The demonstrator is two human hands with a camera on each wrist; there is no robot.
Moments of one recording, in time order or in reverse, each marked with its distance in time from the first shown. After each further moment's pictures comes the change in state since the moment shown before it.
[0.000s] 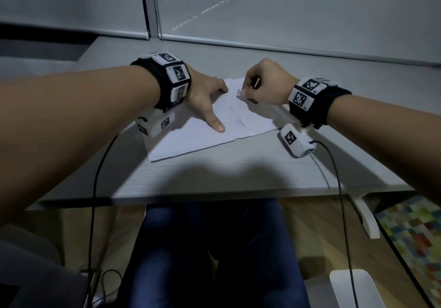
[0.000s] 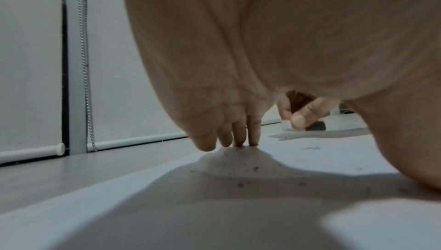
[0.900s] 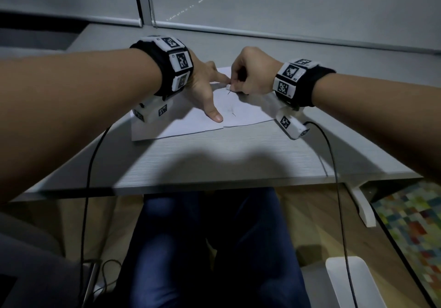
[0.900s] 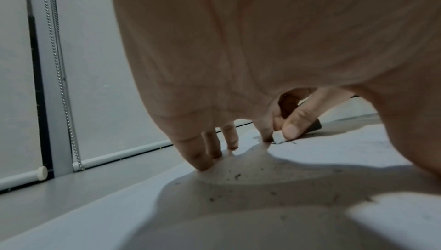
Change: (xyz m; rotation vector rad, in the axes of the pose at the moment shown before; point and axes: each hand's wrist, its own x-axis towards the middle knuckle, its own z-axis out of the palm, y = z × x) left_hand -0.005 0.019 -0.001 0.134 -0.043 -0.017; right_hand 0.007 -0.015 0.009 -0.064 -0.073 -0.080
